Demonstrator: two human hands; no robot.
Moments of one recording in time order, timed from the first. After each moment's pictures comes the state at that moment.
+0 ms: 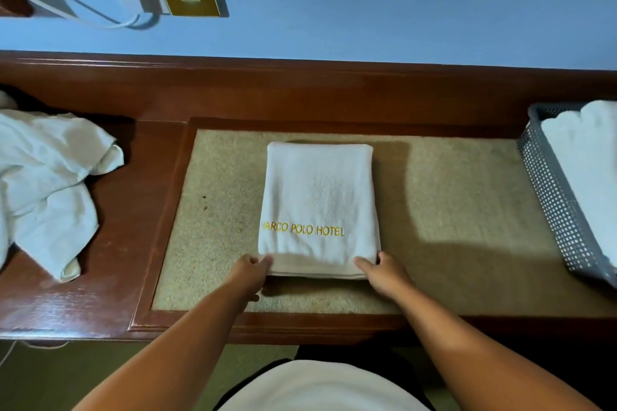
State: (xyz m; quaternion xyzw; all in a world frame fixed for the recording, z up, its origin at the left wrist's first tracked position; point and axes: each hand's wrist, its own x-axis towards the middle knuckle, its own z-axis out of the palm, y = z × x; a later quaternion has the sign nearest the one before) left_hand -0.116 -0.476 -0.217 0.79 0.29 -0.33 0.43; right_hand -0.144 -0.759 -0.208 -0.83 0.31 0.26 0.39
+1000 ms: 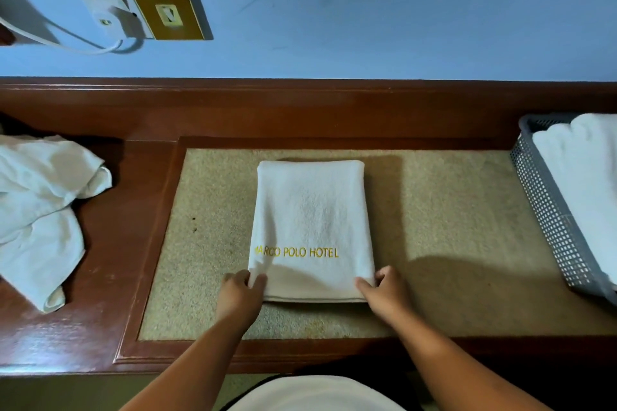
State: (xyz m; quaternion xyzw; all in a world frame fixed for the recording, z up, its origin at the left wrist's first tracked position) left_hand -0.117 -0.486 -0.214 0.88 0.23 -0.21 0.36; right_hand -0.144 -0.767 -0.203 -0.84 0.35 0.20 0.36
